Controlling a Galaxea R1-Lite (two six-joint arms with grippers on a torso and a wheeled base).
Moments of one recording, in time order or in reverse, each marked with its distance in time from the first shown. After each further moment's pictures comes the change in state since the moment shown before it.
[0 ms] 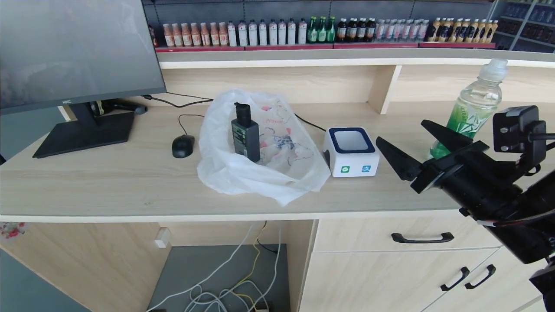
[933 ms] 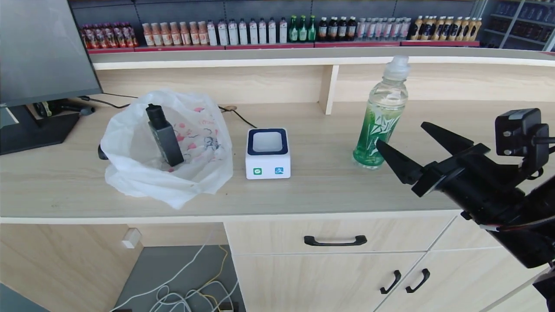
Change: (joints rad) left arm 0.000 0.000 0.000 0.000 0.000 -0.001; right arm 0.009 -0.008 0.019 -0.005 0.004 0.001
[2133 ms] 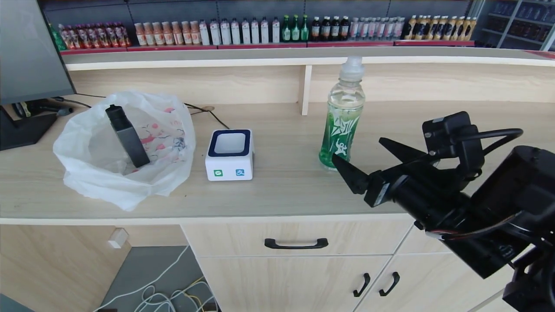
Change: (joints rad) left arm 0.000 0.000 0.000 0.000 0.000 0.008; right arm 0.246 0.044 -0.143 0.242 -0.276 -0.002
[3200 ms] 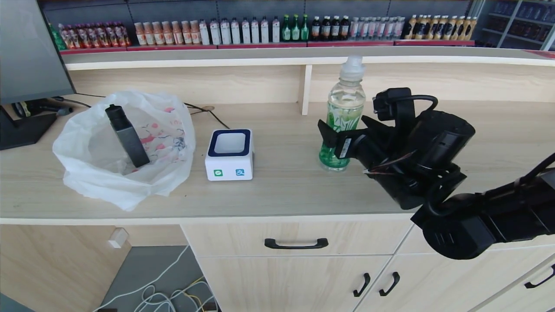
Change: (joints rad) left arm 0.000 0.000 0.000 0.000 0.000 0.001; right arm -0.112 0.285 -0.410 0.073 -0.044 0.064
